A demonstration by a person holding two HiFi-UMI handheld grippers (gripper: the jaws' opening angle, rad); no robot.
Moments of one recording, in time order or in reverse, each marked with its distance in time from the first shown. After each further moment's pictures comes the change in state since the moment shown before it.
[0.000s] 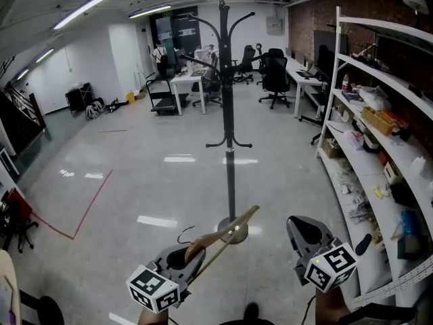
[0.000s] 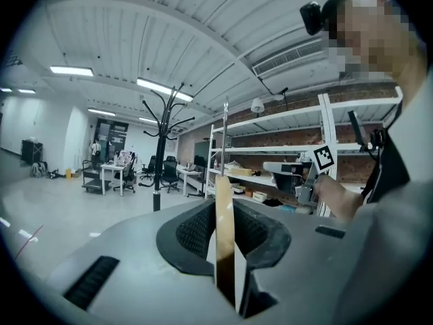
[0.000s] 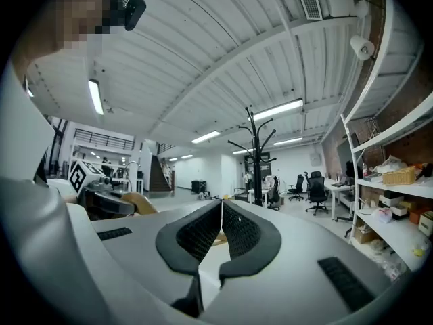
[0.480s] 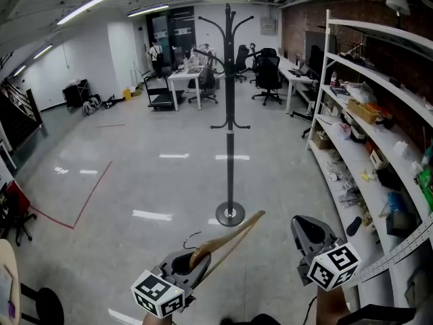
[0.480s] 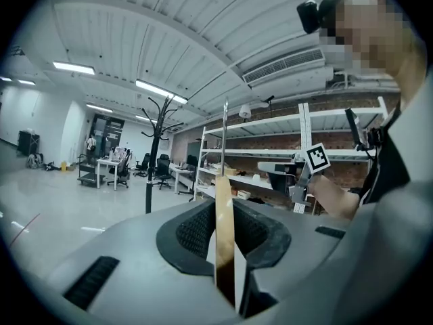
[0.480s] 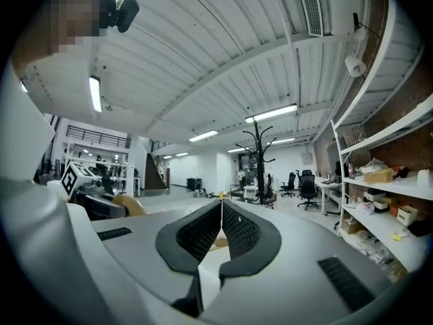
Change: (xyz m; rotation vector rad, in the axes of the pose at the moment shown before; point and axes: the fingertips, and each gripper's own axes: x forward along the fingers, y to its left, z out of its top) left arm -0.130 -0.102 -0.036 -0.031 -0.009 -0.059; right arm -0.126 0.103 0.001 0.002 0.023 -0.070
